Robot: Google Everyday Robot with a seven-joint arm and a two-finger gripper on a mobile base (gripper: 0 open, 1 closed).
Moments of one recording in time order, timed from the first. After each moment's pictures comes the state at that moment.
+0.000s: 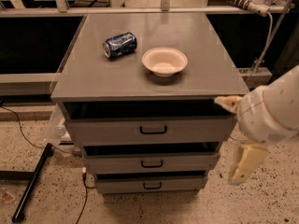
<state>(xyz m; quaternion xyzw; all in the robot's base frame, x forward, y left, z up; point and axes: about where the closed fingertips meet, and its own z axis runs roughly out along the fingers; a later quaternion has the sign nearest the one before) 0.401 -0.176 0.855 -0.69 0.70 0.02 0.21</state>
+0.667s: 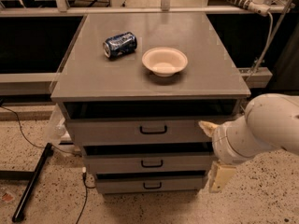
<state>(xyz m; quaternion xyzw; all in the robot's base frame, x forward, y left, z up) 0.434 -0.171 0.723 -0.71 0.68 -0.01 0.20</state>
